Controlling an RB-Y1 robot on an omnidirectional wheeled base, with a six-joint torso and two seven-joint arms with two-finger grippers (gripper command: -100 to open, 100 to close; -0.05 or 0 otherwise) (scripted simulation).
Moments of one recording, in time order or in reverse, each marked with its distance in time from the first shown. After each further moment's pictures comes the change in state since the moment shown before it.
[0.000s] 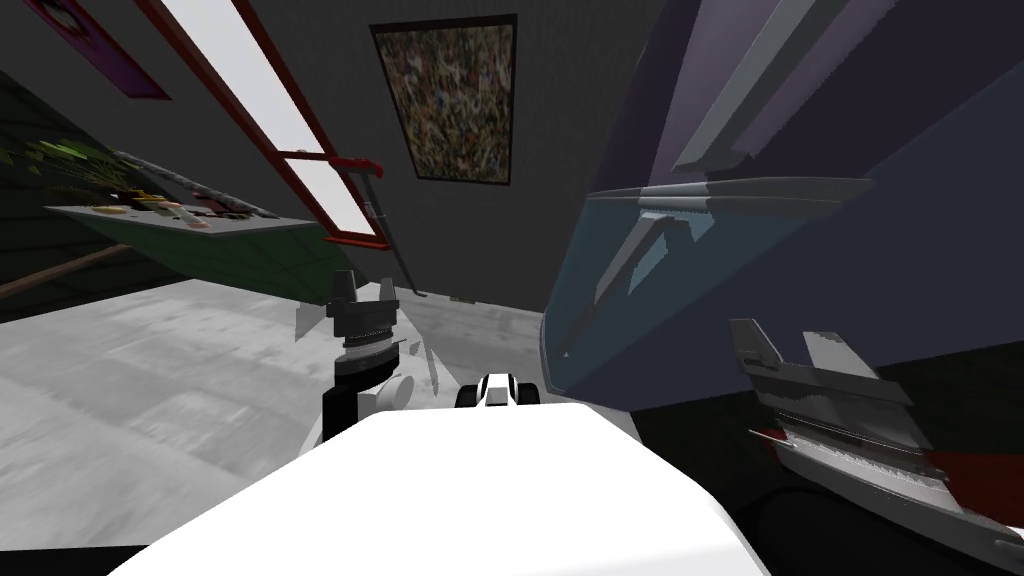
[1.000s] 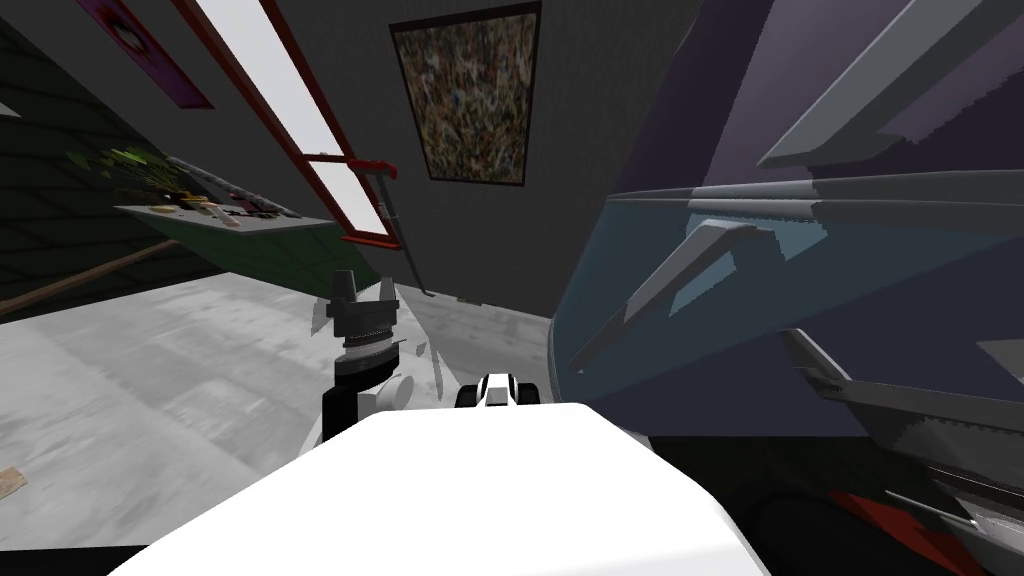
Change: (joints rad) left arm 0.000 0.000 0.000 0.000 0.000 0.000 0.000; right arm 0.176 -0.029 -0.235 -0.007 -0.013 0.000 0.248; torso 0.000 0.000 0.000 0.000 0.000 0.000
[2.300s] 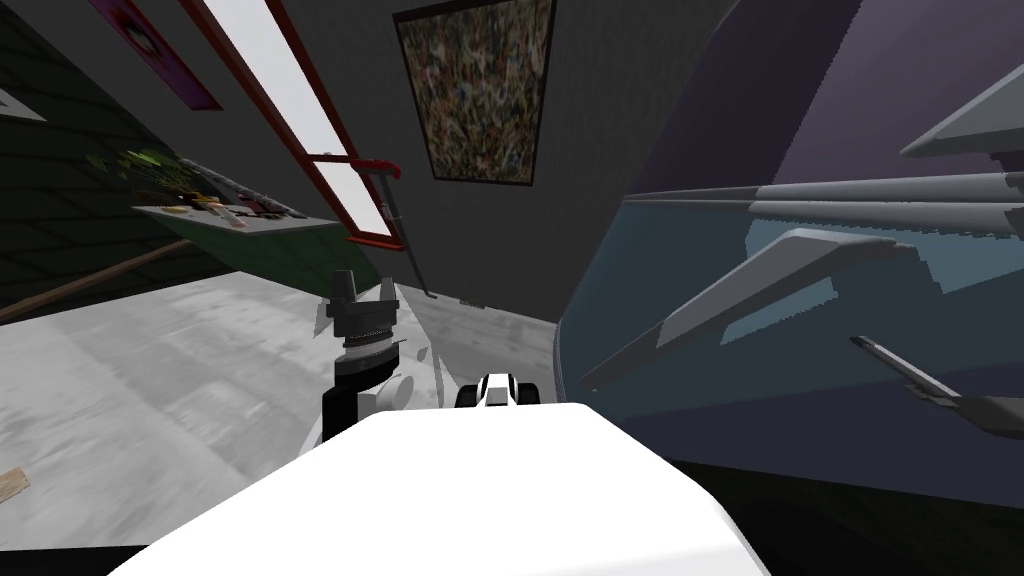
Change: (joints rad) left arm 0.000 0.000 0.000 0.000 0.000 0.000 0.000; right arm 0.239 -0.063 -0.292 0.010 0.017 0.046 0.310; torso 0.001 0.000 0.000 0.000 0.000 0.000
